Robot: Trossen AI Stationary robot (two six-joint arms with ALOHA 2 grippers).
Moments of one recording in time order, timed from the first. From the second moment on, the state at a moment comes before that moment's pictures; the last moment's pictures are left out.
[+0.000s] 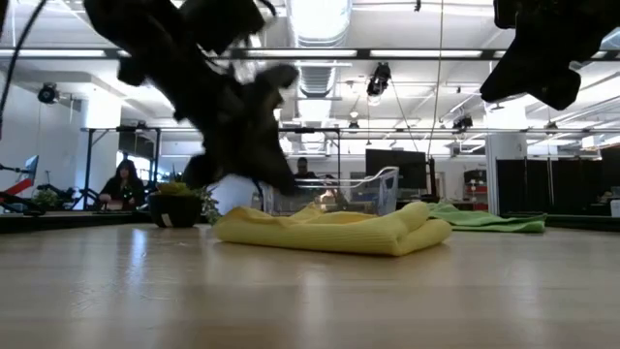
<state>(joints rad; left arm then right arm) -0.15 1.64 0.82 0.14 -0.26 -0.89 0.54 1.04 0.65 -0.43 0.58 0.96</state>
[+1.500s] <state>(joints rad) -0.01 1.67 0.66 0.24 0.05 -0.27 0.38 1.82 1.06 -0.33 0.36 1.21</state>
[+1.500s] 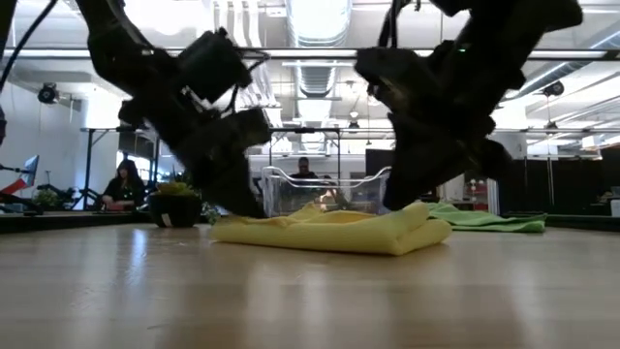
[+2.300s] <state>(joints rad) -0.22 1.48 0.63 0.20 -0.06 -0.49 0.29 1.73 1.03 -0.33 0.29 0.85</state>
